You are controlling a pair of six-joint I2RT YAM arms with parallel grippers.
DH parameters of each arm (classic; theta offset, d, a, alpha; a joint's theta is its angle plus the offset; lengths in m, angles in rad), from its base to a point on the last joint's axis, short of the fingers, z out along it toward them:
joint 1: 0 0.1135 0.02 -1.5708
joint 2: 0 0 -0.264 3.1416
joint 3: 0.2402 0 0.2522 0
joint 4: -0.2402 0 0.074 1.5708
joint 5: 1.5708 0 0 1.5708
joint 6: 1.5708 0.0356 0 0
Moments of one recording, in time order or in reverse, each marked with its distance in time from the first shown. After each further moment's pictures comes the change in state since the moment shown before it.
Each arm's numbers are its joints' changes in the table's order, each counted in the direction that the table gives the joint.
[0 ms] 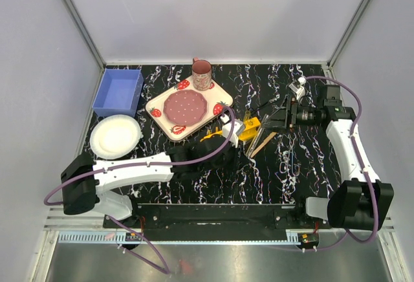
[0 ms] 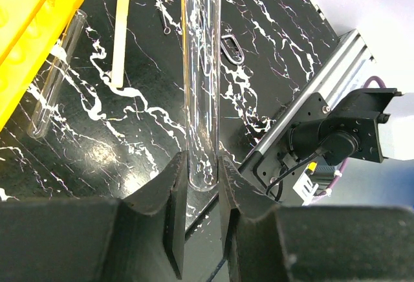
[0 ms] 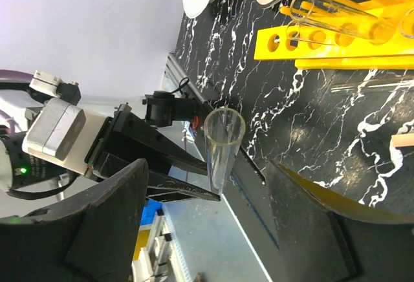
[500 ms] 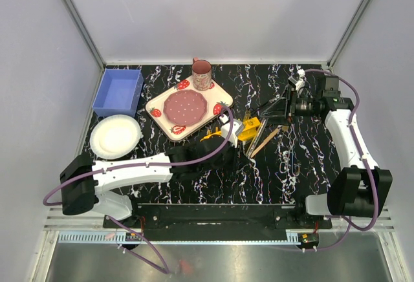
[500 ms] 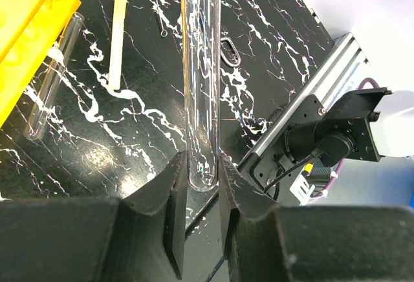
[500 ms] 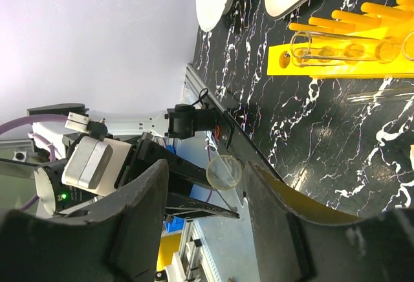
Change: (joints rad) left arm -0.003 -0.015 -0.019 0.025 0.000 -0.010; right arm 0.020 0.103 0.098 0.037 -0.011 0.166
